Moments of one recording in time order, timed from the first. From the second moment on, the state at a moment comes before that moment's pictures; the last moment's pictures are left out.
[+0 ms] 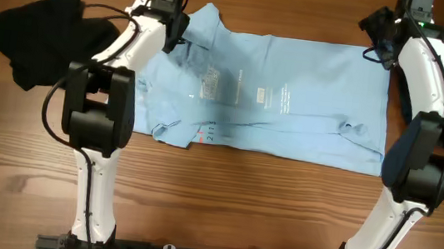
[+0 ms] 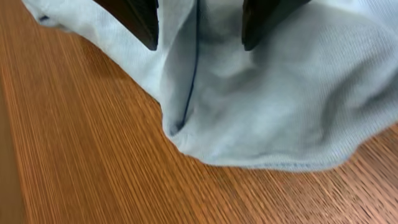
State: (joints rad) left arm -0.19 2.34 1.80 -0.49 -0.14 -1.24; right arm -0.11 2.15 1.80 -0.64 0.07 0.77
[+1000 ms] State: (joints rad) left arm -0.18 2.38 1.81 -0.39 -0.10 -1.11; right arm -0.11 2.15 1.80 -0.67 0.07 0.71
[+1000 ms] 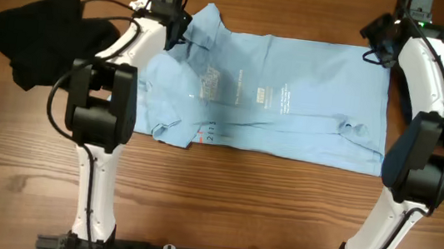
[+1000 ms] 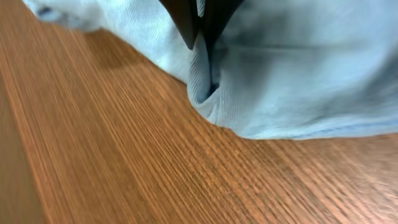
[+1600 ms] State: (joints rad) left arm -0.18 2.11 1.81 -0.73 -0.10 -1.03; right arm -0.18 2.26 1.80 -0.53 0.03 0.75
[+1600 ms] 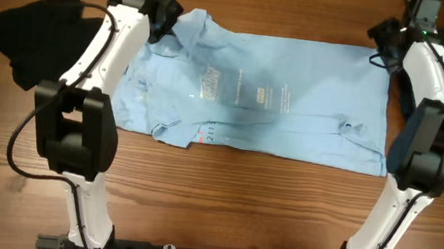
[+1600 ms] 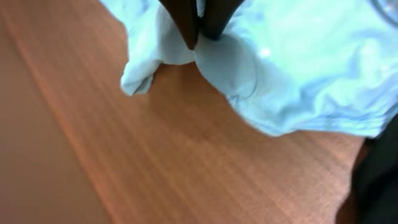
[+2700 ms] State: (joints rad) left arm -0.19 2.11 1.81 -0.90 -0.10 -1.01; right arm -0.19 2.38 1.86 -0.61 0.01 0.62
